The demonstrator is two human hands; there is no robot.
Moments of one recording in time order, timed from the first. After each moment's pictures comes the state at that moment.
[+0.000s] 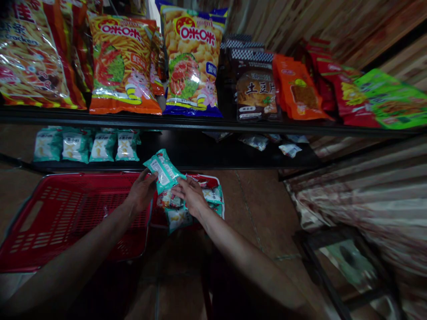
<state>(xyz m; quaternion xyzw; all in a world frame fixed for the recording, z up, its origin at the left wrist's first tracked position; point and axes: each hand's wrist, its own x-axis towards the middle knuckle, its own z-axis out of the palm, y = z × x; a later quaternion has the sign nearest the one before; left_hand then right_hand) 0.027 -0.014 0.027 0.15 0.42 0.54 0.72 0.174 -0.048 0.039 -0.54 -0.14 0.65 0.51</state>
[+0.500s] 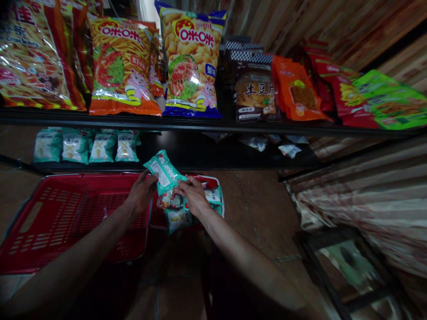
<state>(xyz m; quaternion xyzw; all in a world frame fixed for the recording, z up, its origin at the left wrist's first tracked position) 0.028 -0.016 0.033 0.16 0.43 0.53 0.71 0.177 -0.045 0.040 -0.56 -0.18 0.62 0.52</state>
